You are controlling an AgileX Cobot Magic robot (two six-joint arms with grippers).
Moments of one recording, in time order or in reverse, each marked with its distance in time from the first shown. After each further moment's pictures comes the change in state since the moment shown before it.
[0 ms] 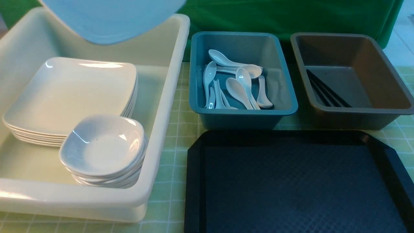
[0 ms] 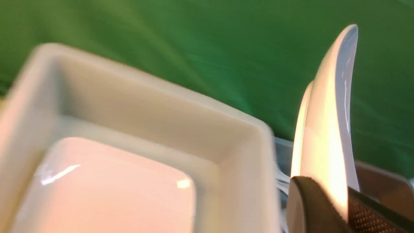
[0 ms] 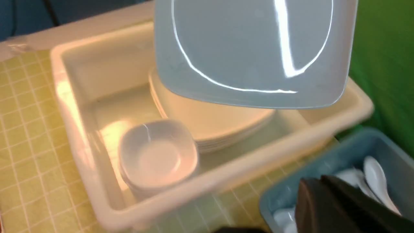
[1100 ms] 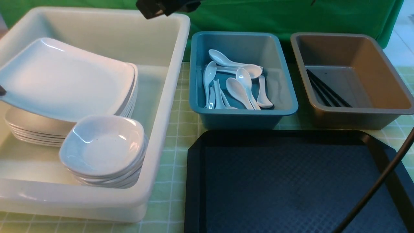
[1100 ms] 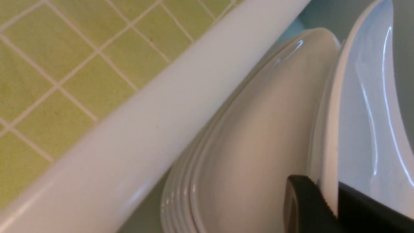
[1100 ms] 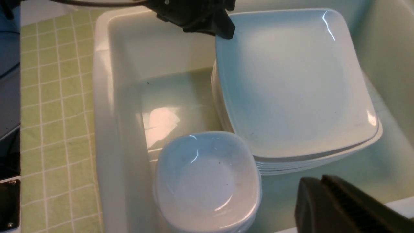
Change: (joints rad) right arm 0.185 0.429 -0.347 -0.023 0.054 0.035; left arm 0.177 0.110 0.902 -0.394 -0.671 0.362
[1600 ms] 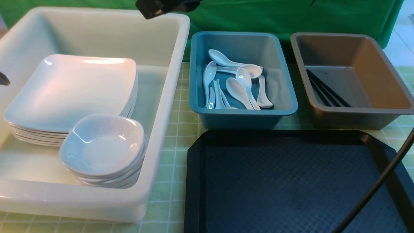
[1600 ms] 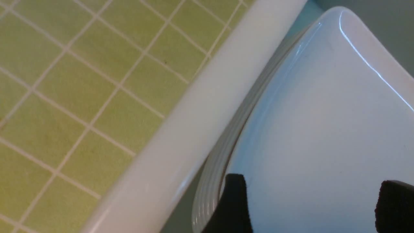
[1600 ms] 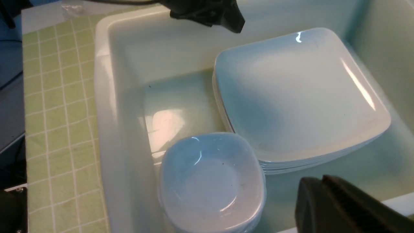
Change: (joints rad) right arm 0.000 0.000 0.000 0.000 0.000 0.040; left arm 0.000 0.011 -0.148 0.309 0.127 -0.099
